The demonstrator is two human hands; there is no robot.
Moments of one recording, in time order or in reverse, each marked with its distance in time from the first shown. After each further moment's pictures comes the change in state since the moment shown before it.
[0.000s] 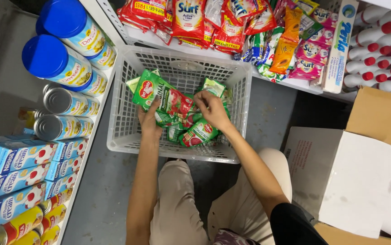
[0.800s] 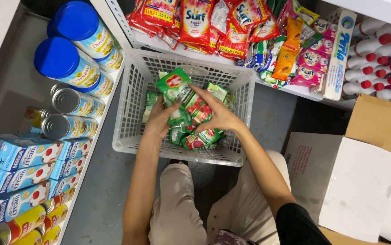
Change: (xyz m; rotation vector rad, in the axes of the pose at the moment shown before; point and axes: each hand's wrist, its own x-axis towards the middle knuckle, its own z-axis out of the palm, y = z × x) left_hand -0.009 0.030 0.032 0.308 -0.196 -0.315; right_hand 0.005 -0.056 -0.031 -0.066 -0.355 -0.406
